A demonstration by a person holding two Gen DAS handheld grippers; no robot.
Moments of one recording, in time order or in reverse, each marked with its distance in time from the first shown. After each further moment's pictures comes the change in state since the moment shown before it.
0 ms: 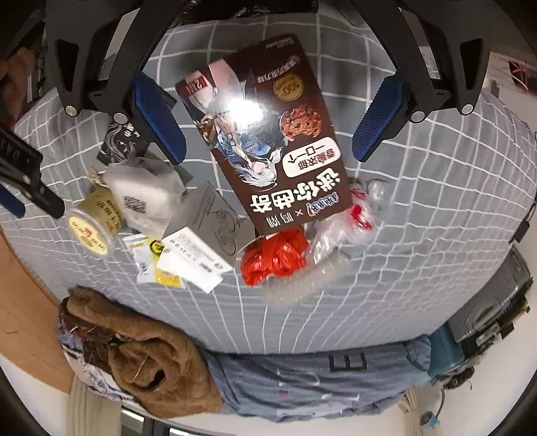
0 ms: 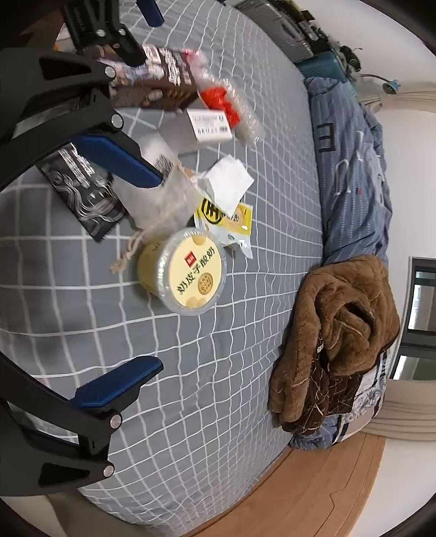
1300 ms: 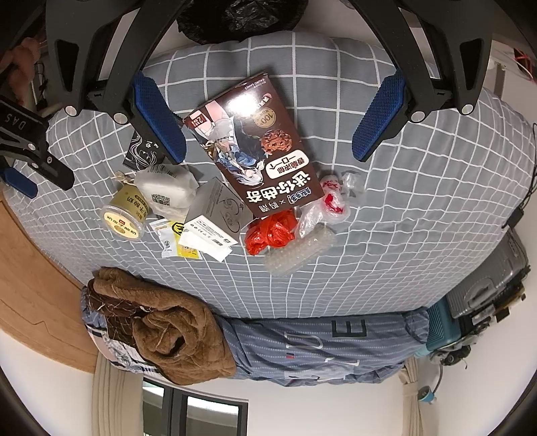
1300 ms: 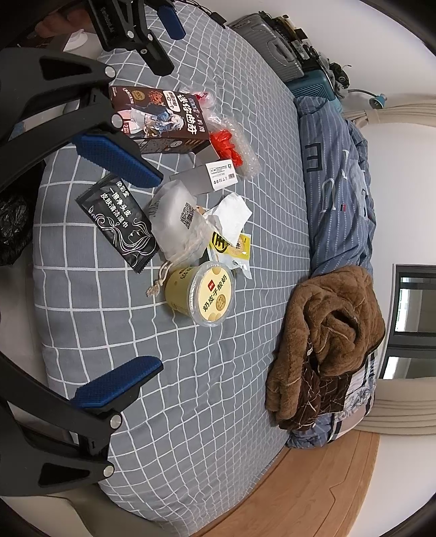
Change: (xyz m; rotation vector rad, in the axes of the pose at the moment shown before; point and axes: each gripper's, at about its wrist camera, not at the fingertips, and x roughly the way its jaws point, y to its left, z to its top) left arm -0.068 0.028 -0.025 0.030 -0.168 -0.065; right arm -0.082 0.020 -0.040 0.026 -0.069 0.053
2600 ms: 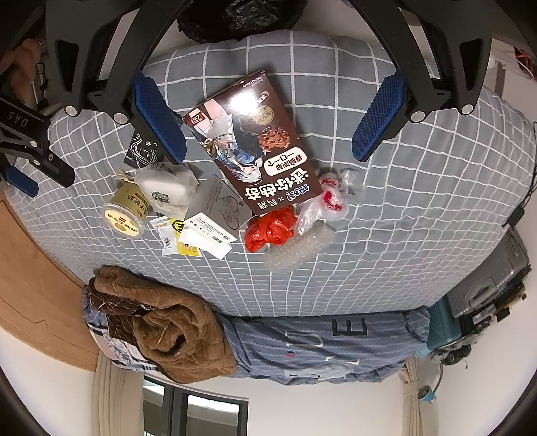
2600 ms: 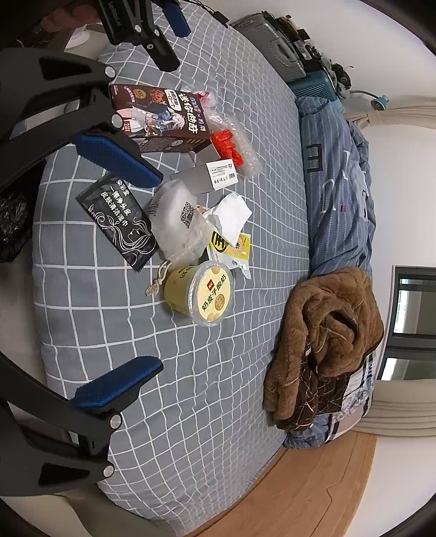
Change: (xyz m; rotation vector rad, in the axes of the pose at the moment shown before) left arm -0.002 0.002 0.002 0.001 -0.006 -0.007; right arm 0.002 0.001 -0.001 -0.011 -0.006 -0.006
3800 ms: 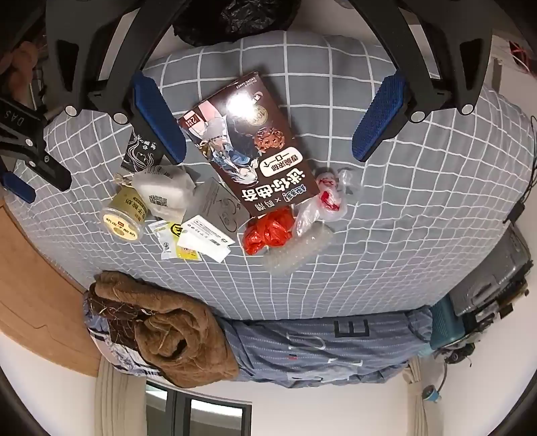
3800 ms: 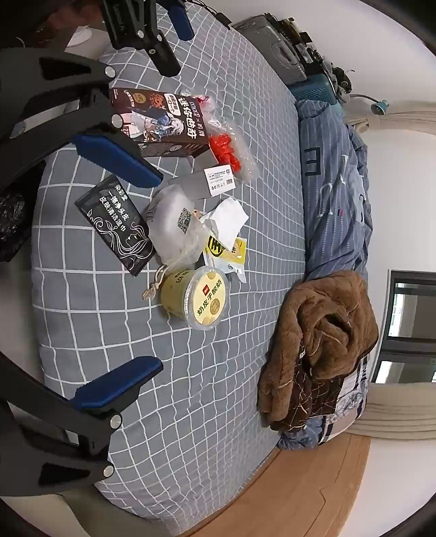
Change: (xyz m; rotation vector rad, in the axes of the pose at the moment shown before) left arm 0.003 0.004 0.001 0.008 0.008 -0.005; right arm -0.006 0.005 0.003 -0.015 -0.007 0.004
